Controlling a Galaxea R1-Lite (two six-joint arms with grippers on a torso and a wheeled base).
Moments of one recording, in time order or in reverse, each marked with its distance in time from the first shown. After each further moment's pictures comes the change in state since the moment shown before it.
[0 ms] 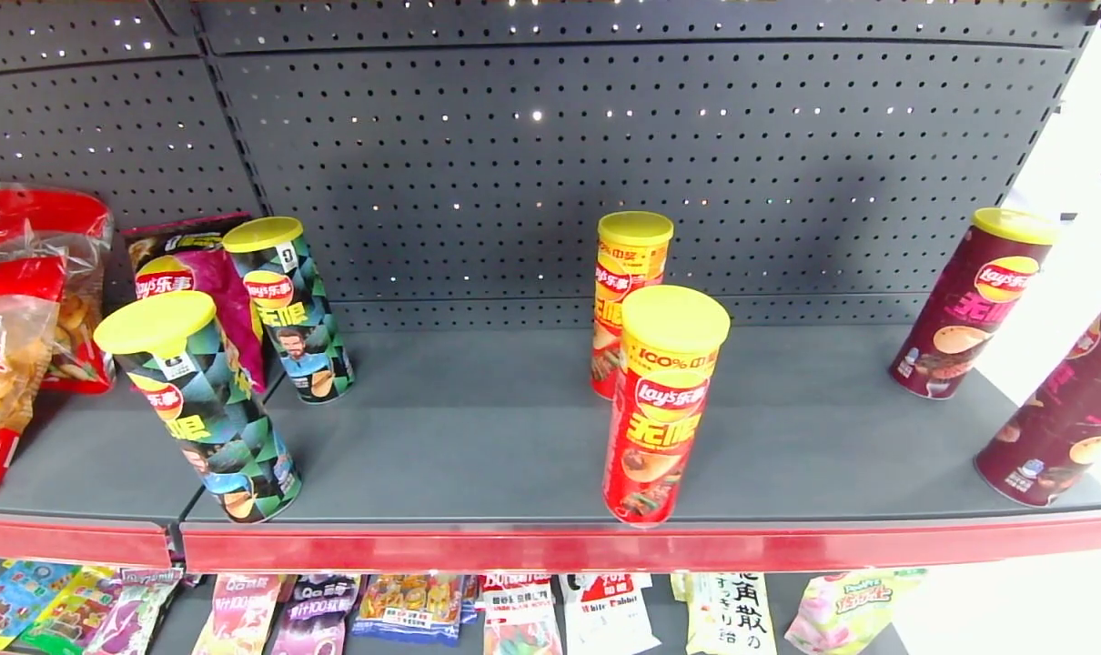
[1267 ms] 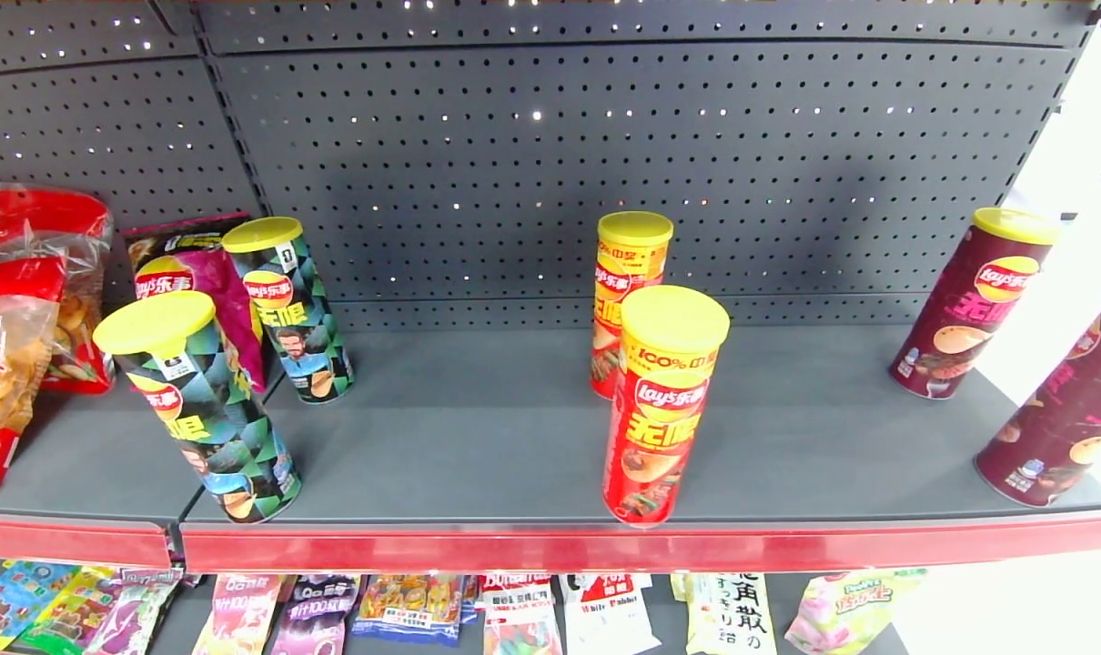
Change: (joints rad) left arm 0.109 -0.015 0.301 -0.135 0.031 0.170; right arm 0.000 0.000 0.000 0.000 0.001 -0.003
